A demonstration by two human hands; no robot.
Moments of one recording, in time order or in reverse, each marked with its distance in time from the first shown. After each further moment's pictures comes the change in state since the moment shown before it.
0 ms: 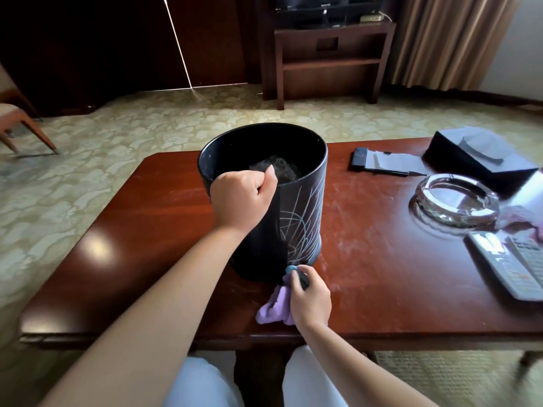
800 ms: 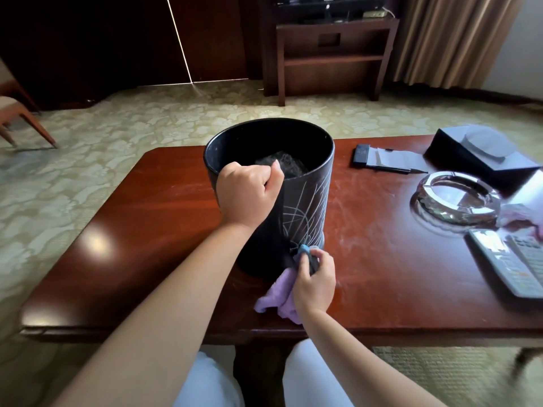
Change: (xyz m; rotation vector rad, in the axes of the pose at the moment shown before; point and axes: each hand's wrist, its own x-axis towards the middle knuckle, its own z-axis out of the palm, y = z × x) left_hand -0.001 0.000 0.008 0.043 0.083 0.049; right_hand 0.002 -0.023 -0.004 0.217 0.181 -0.051
